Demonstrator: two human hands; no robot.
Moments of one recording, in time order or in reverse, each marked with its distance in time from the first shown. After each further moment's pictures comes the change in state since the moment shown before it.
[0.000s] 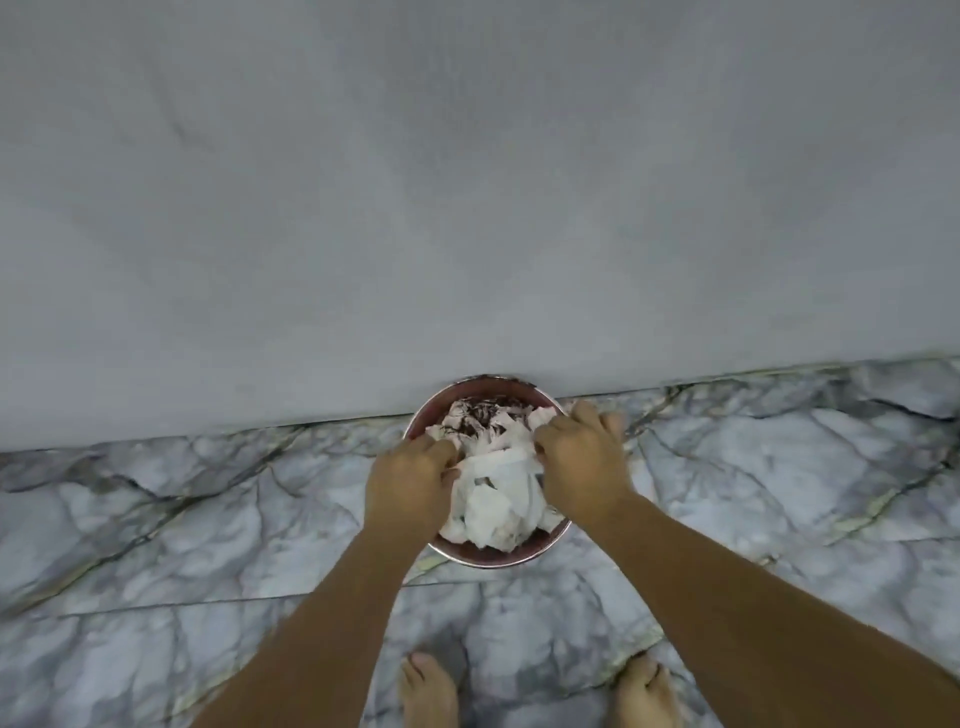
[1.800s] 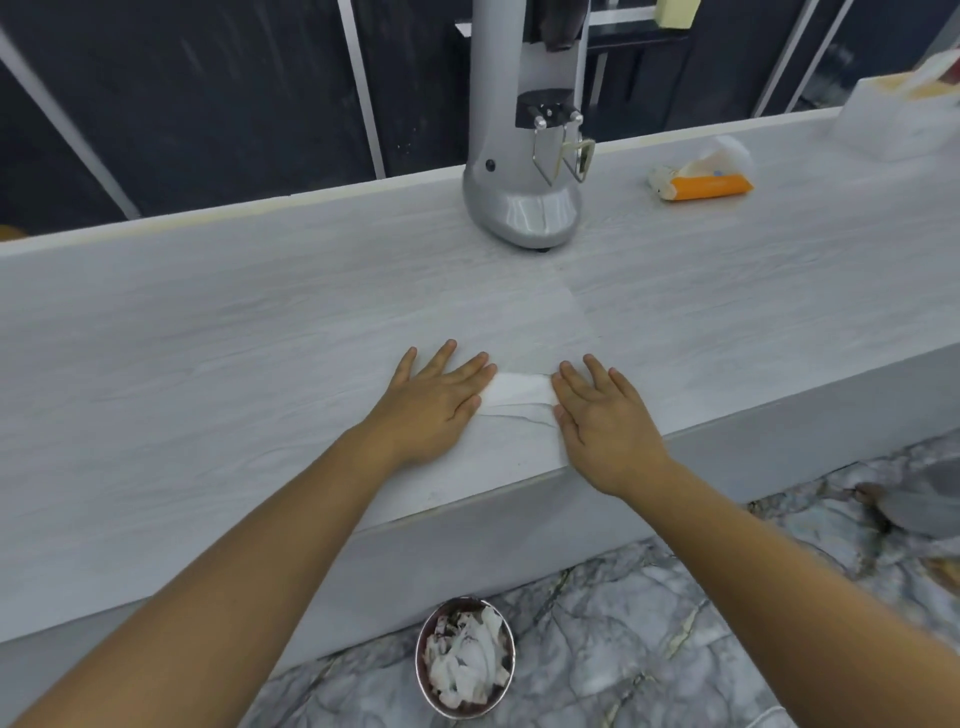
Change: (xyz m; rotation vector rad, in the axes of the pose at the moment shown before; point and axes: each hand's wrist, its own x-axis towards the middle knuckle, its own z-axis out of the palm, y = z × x) left_hand 0.048 0.286 -0.656 0.252 -0.035 0.615; right_hand -0.038 -0.002 -0.671 -0.069 0.348 0.117
